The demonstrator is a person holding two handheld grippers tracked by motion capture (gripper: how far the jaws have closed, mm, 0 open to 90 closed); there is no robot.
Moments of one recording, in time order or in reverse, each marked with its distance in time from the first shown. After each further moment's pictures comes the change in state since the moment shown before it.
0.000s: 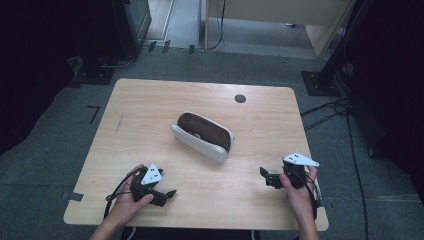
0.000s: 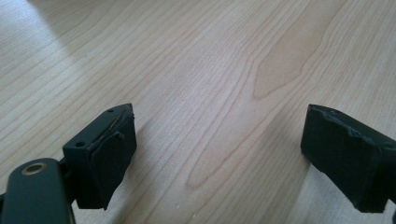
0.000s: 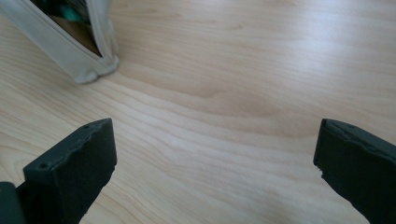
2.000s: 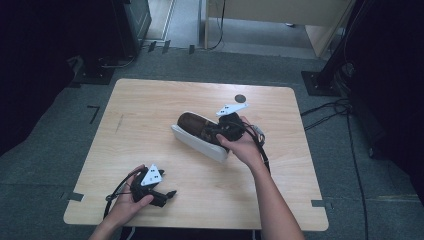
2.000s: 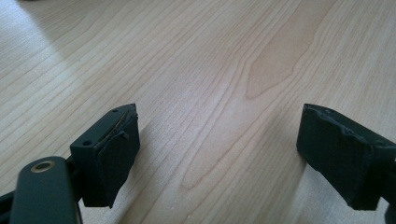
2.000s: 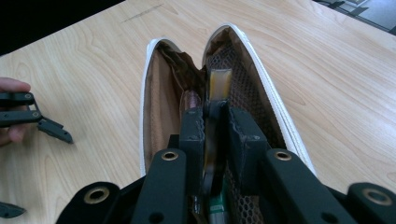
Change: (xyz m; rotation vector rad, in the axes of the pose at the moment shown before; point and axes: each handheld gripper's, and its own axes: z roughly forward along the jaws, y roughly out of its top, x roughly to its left) left arm -0.001 0.000 -0.001 -0.007 -0.016 0.016; right arm 0.116 0.159 0.108 0.079 0.388 -0.301
